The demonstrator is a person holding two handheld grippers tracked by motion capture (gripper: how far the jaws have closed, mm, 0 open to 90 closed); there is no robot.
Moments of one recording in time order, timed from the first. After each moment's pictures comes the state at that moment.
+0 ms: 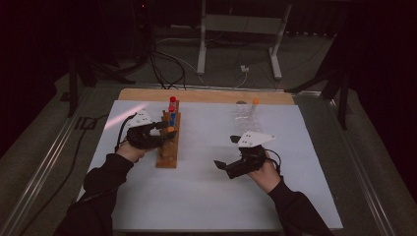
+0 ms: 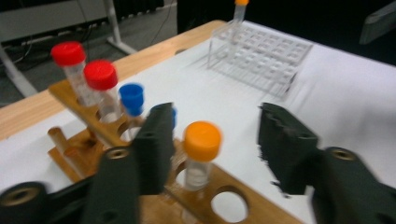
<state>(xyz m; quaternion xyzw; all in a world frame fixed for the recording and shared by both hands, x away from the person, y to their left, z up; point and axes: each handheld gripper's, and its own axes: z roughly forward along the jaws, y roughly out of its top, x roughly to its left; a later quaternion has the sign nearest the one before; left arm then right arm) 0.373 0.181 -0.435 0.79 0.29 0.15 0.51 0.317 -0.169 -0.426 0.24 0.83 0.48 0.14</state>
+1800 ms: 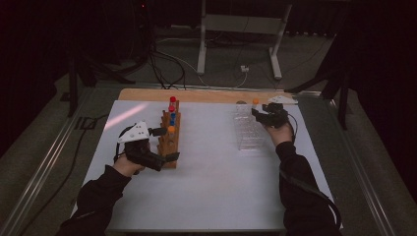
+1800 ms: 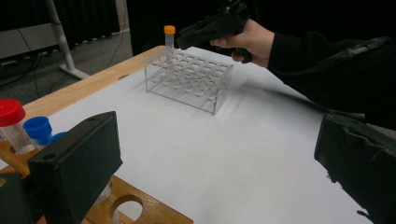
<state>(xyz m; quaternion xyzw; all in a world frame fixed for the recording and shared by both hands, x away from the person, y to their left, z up) 0.327 0.174 -0.421 0.79 0.22 0.11 0.56 0.475 -0.268 -0.465 0.46 0.74 0.42 0.26</state>
